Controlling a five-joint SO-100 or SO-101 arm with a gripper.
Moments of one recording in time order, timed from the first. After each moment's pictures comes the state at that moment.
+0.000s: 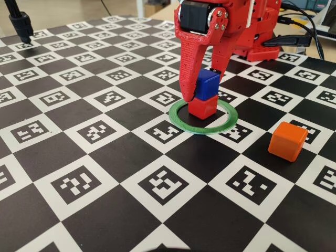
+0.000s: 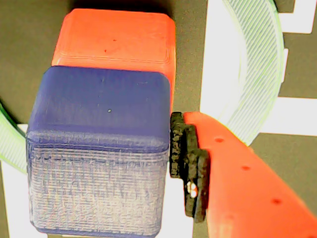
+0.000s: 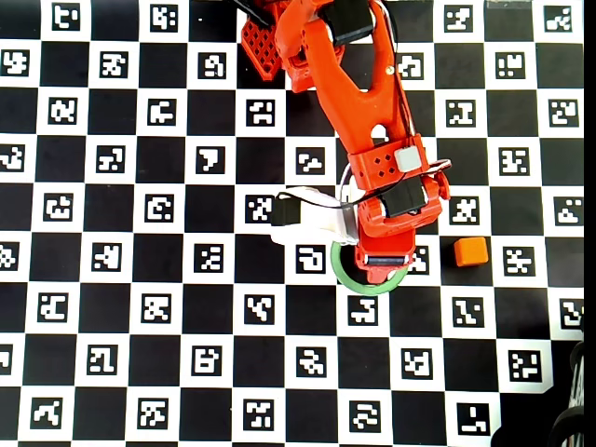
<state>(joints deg) -17.9 80.6 97.2 67.0 17.3</state>
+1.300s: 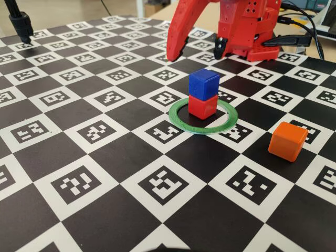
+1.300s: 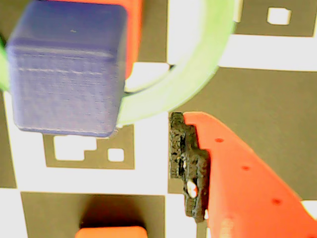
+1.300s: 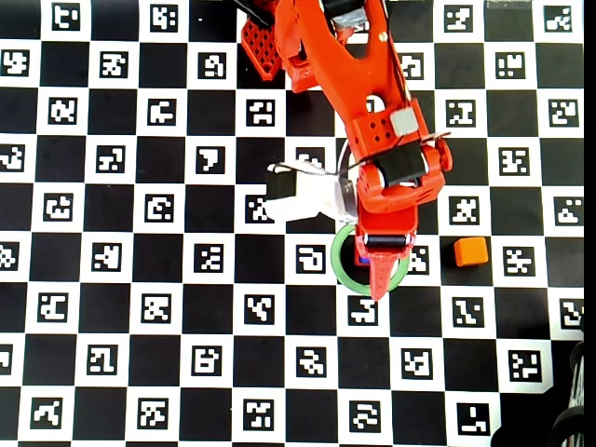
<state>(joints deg) -17.9 94.7 98.6 78.0 19.7</state>
